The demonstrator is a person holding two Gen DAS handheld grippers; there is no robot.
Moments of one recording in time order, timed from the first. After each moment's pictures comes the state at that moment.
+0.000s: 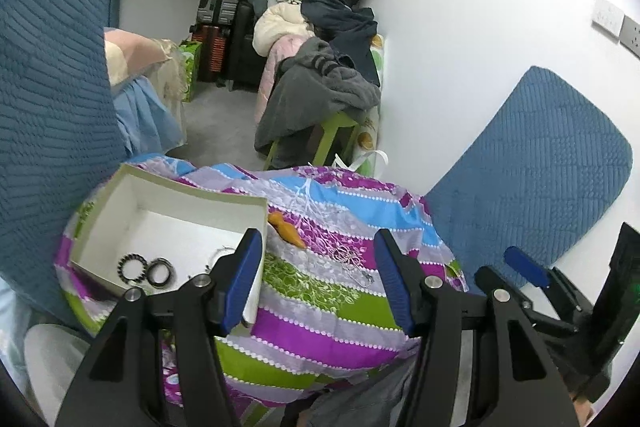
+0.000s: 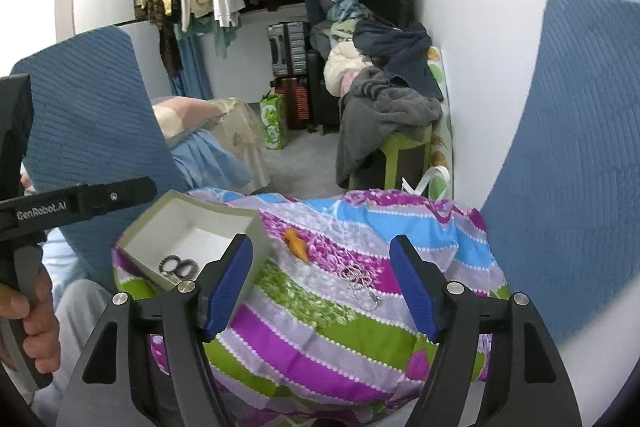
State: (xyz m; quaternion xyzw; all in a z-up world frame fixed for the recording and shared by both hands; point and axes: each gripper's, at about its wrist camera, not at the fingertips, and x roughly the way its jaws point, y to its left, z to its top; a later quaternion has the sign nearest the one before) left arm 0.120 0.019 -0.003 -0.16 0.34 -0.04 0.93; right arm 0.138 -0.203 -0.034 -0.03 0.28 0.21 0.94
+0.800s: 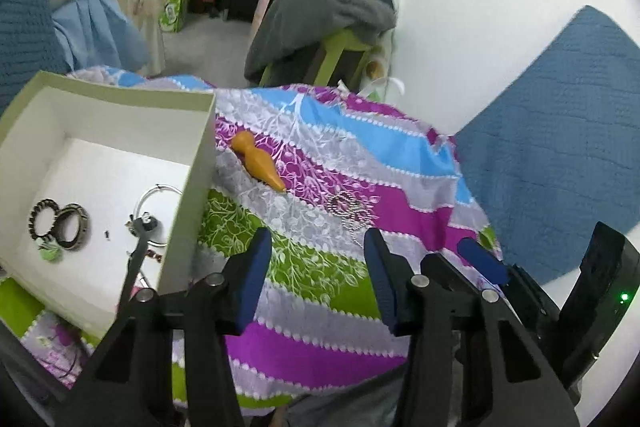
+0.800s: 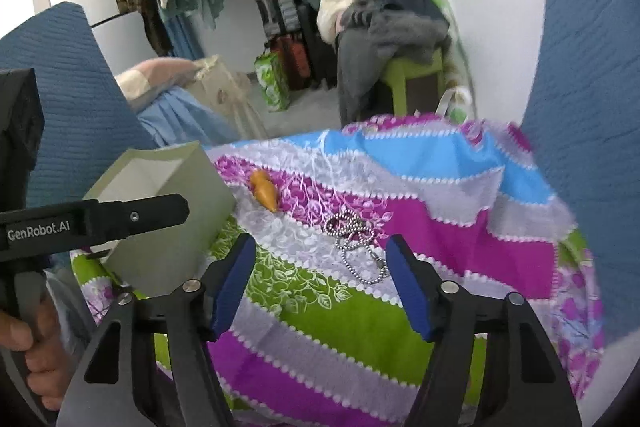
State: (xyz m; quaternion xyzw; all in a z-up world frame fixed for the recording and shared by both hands) left arm 0.208 -0.030 -0.130 -0.19 0.44 -0.04 0.88; right arm 0.235 -0.219 -0.169 0.02 0.36 0.24 0.90
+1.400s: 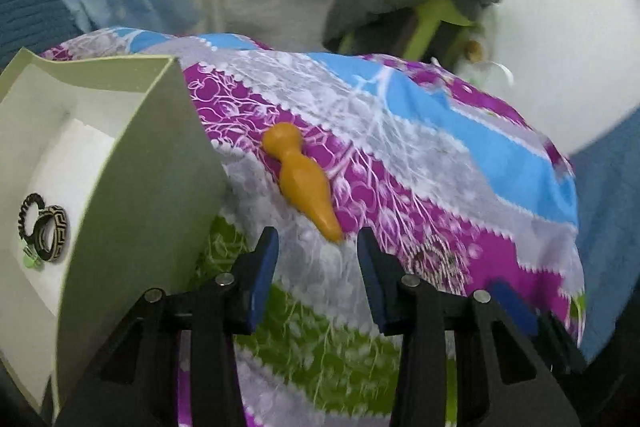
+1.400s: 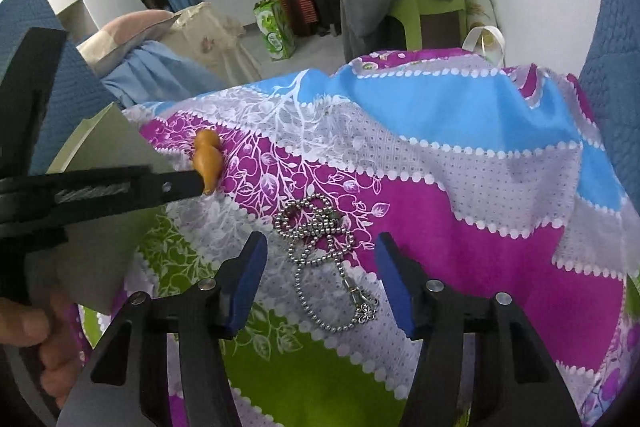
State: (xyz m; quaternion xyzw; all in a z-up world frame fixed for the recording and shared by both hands) left arm 0.301 -0.039 -0.200 -0.17 0.51 0.12 0.84; right arm 0.317 -0.214 -0.238 0.02 0.44 0.26 0.86
